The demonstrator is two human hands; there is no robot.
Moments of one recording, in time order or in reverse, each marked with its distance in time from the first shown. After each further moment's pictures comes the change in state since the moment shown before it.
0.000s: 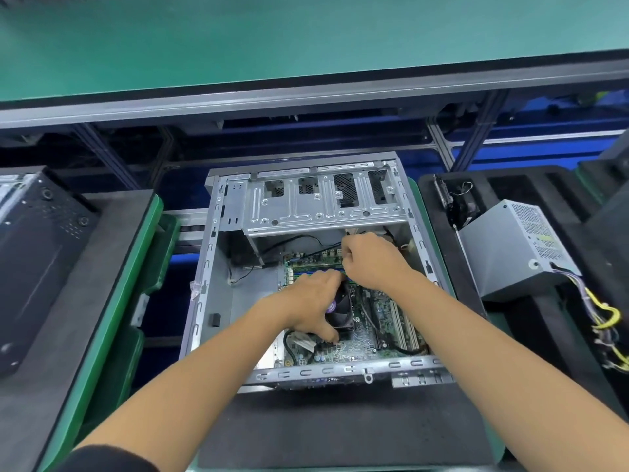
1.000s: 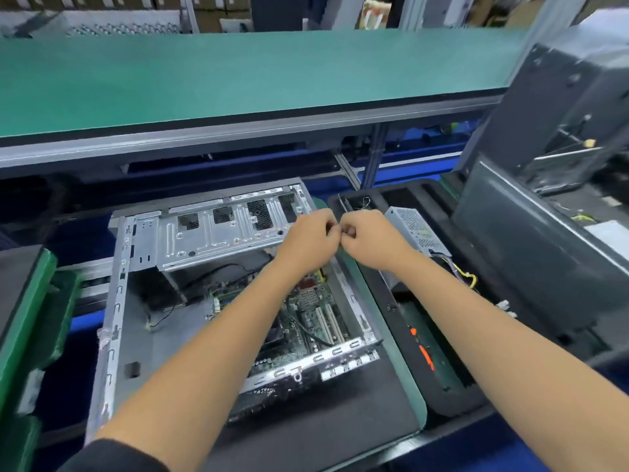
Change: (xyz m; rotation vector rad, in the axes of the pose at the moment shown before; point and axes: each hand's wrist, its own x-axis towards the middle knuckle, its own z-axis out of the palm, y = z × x) left_hand 0.064 0.116 -0.091 -0.417 0.627 0.075; right_hand -0.072 0.068 -0.090 0.140 0.289 0.156
